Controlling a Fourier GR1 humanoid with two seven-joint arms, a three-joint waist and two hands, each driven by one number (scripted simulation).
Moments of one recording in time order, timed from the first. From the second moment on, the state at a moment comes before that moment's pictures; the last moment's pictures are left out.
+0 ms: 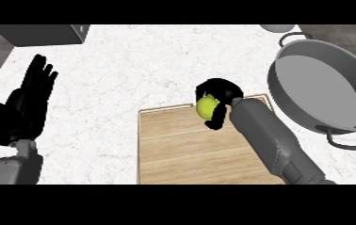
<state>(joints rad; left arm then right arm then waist) -0.15 0.29 0.10 -1.62 0.14 0.19 0.21 -0.80 -0.11 0.44 -0.57 0.58 0.21 -0.10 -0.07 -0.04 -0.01</state>
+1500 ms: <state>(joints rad) -0.17 0.26 0.09 -1.64 0.13 0.18 0.22 -0.21 -0.42 0.05 -1.99 0.67 -0.18 0.62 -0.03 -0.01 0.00</state>
